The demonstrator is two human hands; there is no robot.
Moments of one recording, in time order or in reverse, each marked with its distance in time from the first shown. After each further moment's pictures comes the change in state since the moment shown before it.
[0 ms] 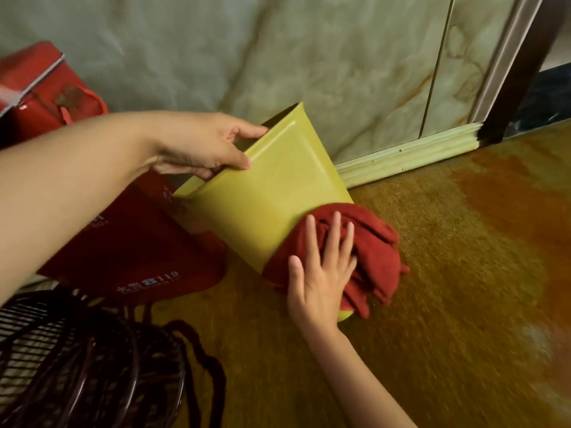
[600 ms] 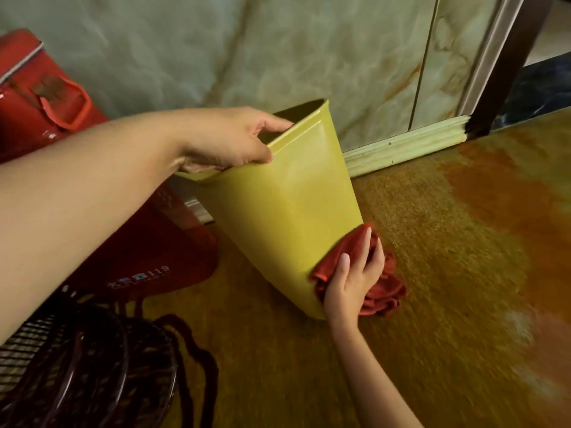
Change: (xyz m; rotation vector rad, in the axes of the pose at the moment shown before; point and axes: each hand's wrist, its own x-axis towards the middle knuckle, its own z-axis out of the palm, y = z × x) left_hand 0.011 0.017 0.026 0.000 -0.087 0.143; right_hand -0.005 0.068 -0.002 0.237 0.184 0.350
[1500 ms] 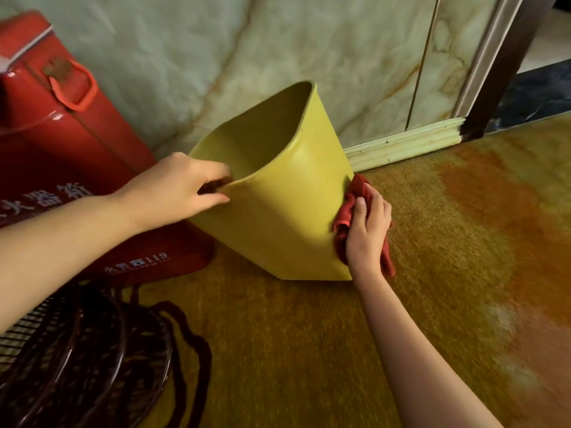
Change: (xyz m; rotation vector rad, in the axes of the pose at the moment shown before) left_hand -0.059 -0.064 0.024 0.749 0.426 0.308; right_hand 0.065 -0.039 -0.025 0.094 -0.043 -0.058
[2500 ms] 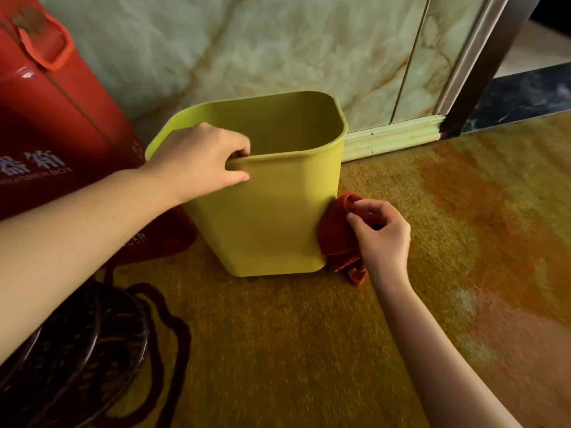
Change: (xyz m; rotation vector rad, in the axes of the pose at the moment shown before) left_hand 0.023 0.015 0.027 0.015 0.106 -0.166; right_hand -0.021 -0.026 -0.061 -0.066 -0.096 0.127
